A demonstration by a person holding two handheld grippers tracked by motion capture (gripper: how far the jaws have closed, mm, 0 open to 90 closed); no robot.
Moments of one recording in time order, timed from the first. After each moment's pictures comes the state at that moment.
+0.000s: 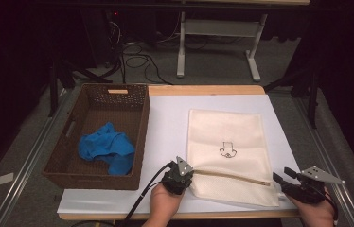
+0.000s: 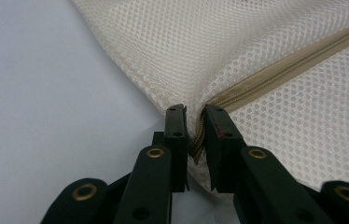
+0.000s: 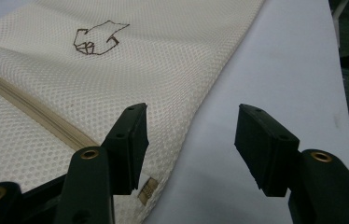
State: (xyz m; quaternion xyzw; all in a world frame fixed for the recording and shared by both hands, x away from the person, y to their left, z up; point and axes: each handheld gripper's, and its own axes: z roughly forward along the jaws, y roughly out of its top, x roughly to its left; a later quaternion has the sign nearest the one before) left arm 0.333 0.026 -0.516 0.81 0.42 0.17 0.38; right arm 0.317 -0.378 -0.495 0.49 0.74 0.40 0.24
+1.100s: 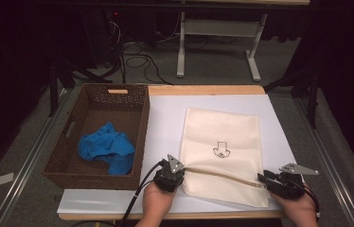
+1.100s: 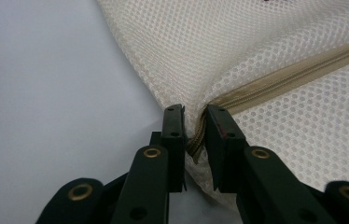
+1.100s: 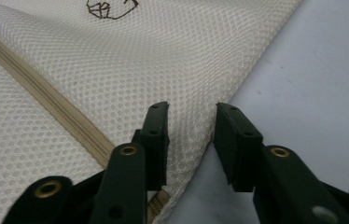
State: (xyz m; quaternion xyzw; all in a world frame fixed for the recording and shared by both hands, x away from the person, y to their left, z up) left arm 0.337 0.046 -0.517 0.80 0.44 0.18 0.37; right arm 0.334 -0.339 -0.509 0.48 0.78 0.36 0.17
